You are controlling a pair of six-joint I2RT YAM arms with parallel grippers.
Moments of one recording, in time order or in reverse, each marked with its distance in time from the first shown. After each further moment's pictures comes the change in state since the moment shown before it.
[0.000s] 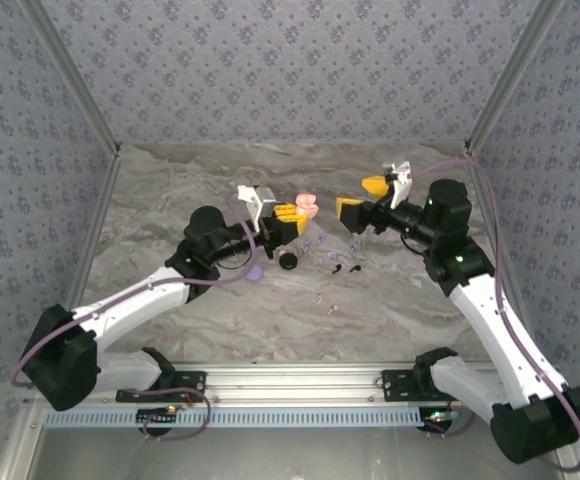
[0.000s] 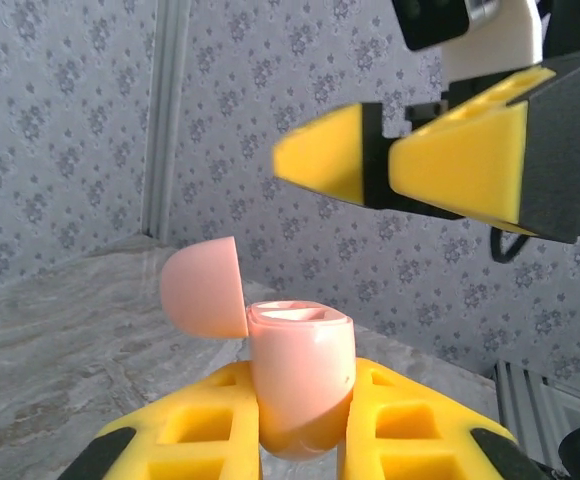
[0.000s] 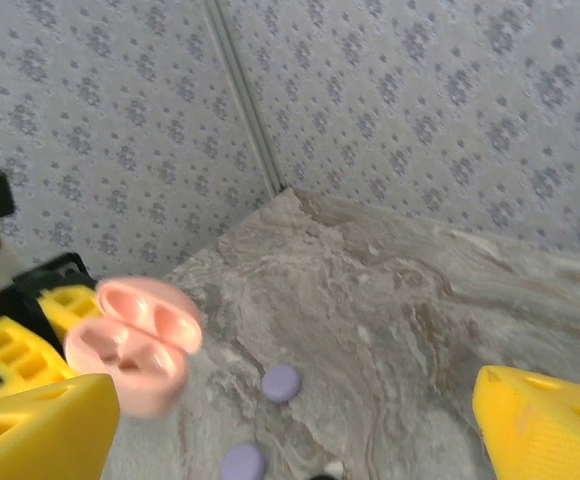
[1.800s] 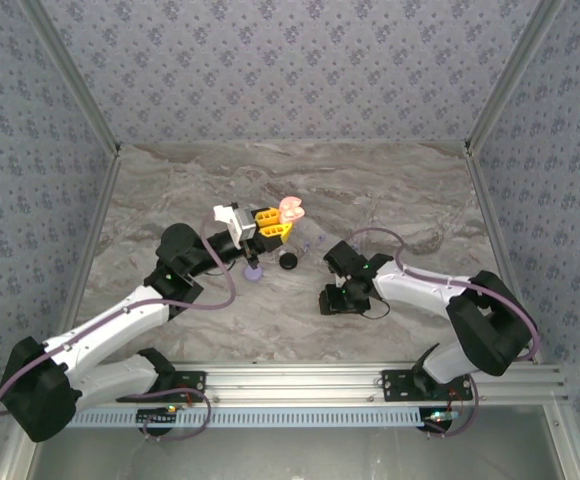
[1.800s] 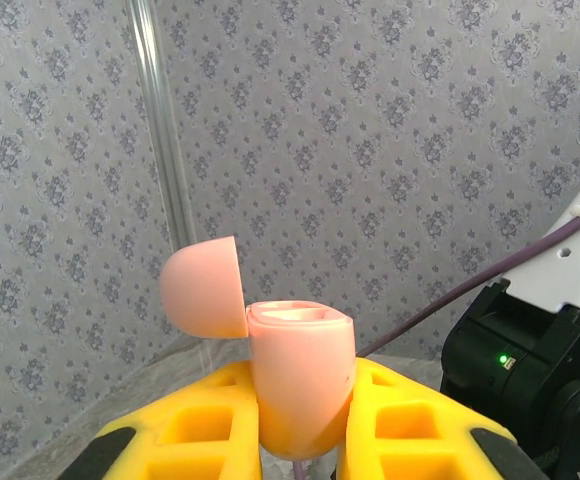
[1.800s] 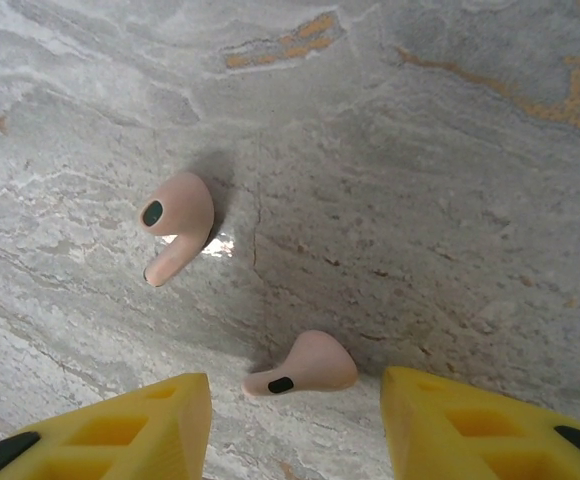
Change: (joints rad) left arm 0.000 -0.182 -0.090 0.053 0.023 0.240; right arm 0.431 0.515 -0.218 -0.418 0.362 0.429
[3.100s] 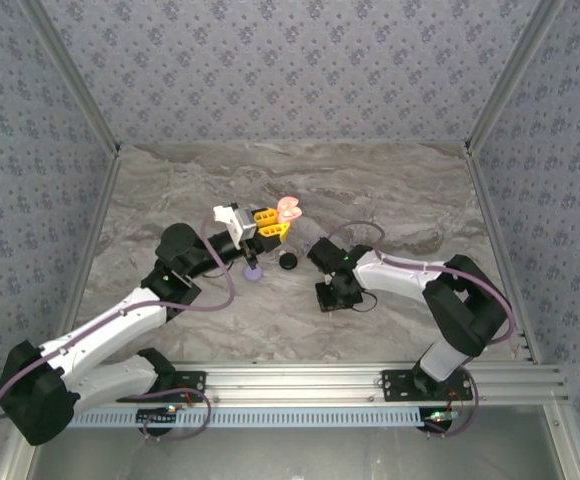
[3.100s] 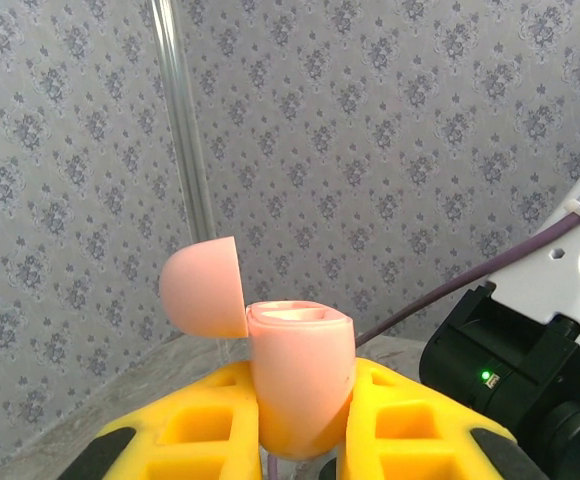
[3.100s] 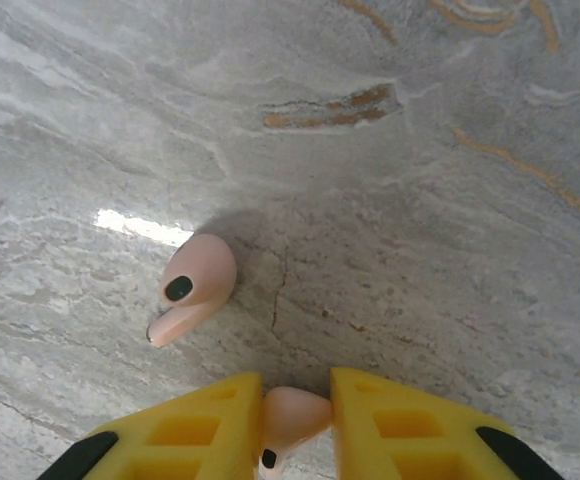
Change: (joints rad) left arm 0.000 -0.025 0.000 -0.075 -0.042 0.027; right arm 0.052 0.149 0.145 -0.099 0.092 -0.058
